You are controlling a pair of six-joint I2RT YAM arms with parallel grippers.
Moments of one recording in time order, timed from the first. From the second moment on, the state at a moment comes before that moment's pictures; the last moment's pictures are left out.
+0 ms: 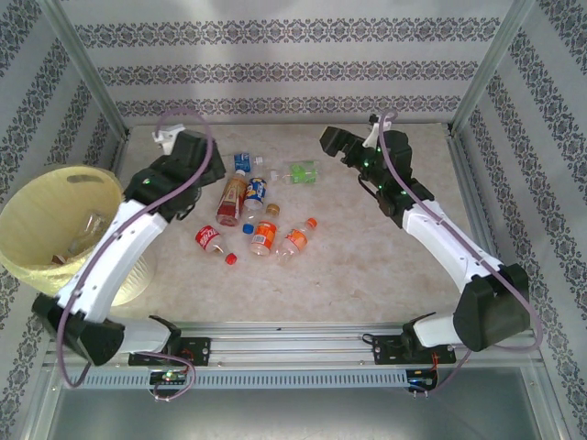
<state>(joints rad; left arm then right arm) -0.43 1.34 1.49 -0.93 -0.57 -0.65 0.34 1.37 1.09 0.10 -0.16 0.69</state>
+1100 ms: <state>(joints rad) -0.14 1.71 1.12 -0.67 -0.38 -1.06 0.30 1.29 1.01 -0.08 -0.14 0.62</state>
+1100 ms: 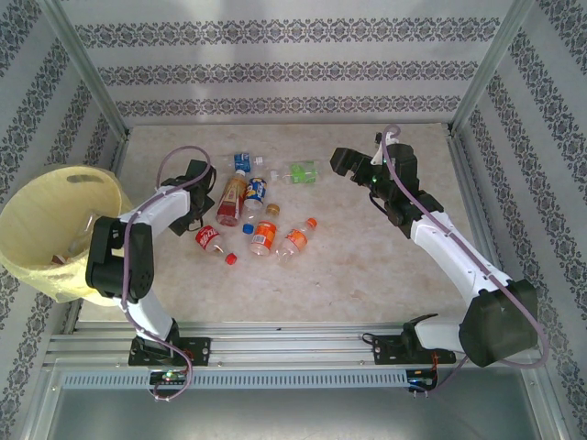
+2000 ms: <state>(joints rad) -0.16 1.62 1.23 -0.55 -0.35 -0.81 0.30 1.22 1.00 -0.10 -0.09 0.59</state>
